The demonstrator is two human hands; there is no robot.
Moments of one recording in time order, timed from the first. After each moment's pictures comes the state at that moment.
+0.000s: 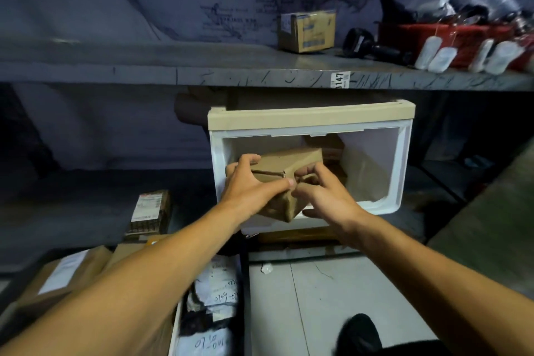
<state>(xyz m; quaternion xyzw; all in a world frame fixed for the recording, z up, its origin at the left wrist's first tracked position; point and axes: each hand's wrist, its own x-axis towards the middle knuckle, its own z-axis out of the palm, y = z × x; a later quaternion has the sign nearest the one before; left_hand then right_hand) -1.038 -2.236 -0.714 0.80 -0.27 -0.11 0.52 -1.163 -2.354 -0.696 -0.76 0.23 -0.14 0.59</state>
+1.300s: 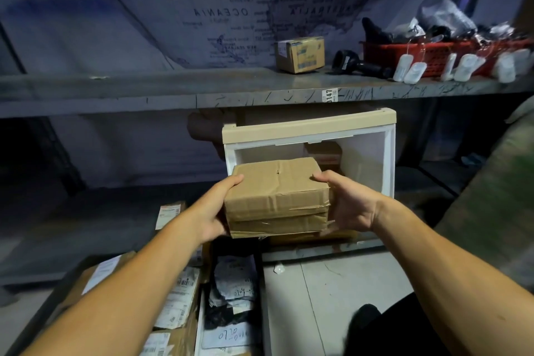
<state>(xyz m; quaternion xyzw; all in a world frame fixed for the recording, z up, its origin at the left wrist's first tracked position) -1.052 -2.145 -0.681 0.61 -0.05 -0.40 0.68 -1.201 -2.376 -0.684 -0.62 0.22 0.02 0.75</state>
